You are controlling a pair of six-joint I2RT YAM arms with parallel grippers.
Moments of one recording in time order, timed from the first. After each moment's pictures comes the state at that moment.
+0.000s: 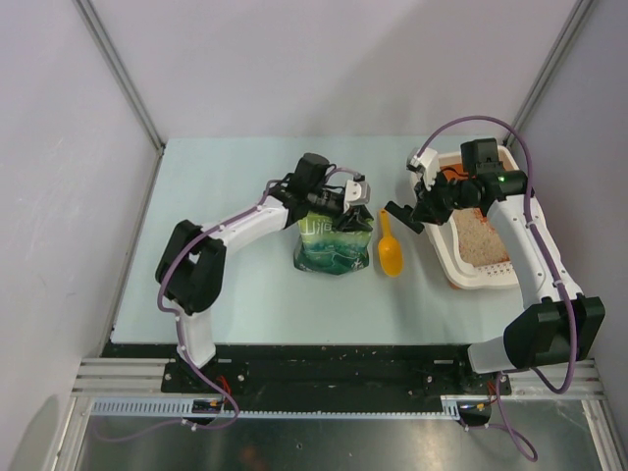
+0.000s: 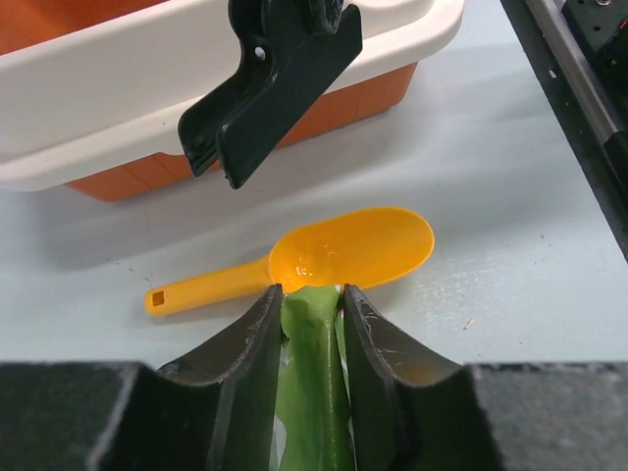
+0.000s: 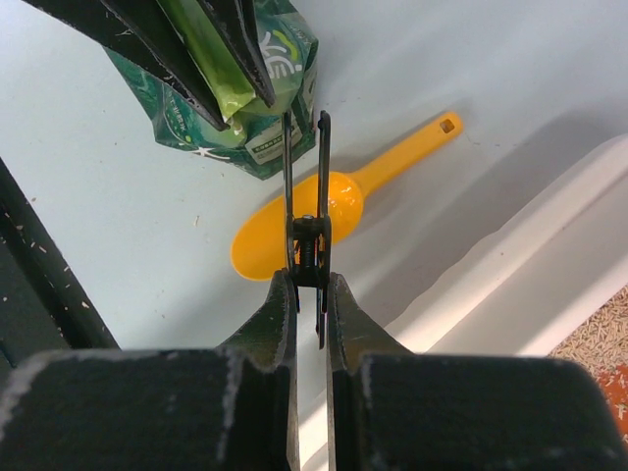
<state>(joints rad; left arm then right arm) -0.63 1.89 1.44 -0.12 0.96 0.59 0.12 1.41 1.43 -0.96 -0.63 -0.68</state>
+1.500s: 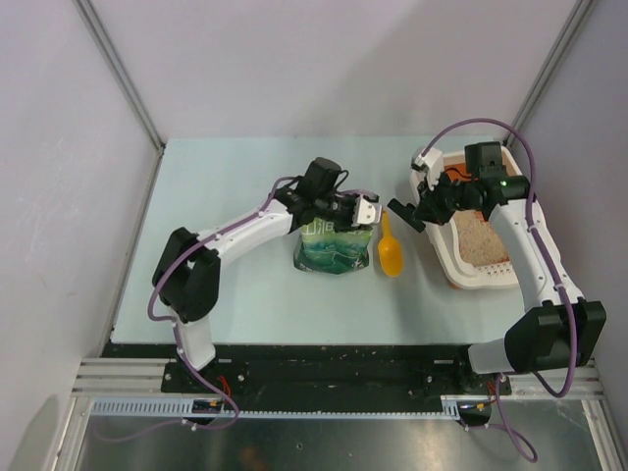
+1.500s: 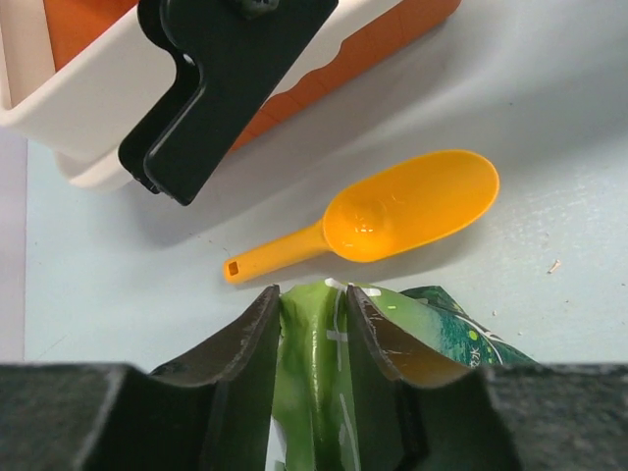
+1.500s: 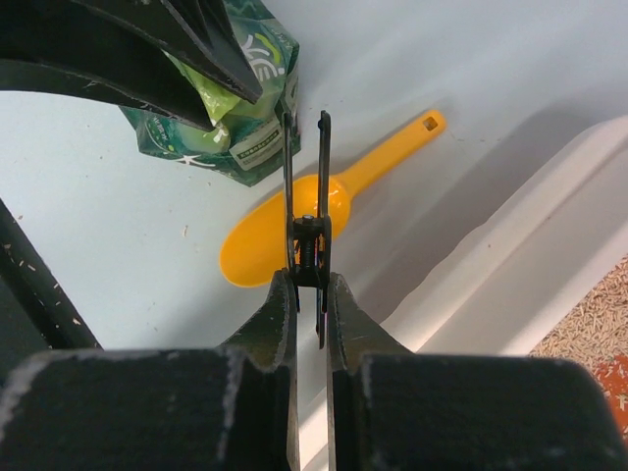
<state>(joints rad) -0.71 1.83 1.47 -0.27 0.71 0.92 0.11 1.39 1.38 -0.89 -0.63 -0.64</state>
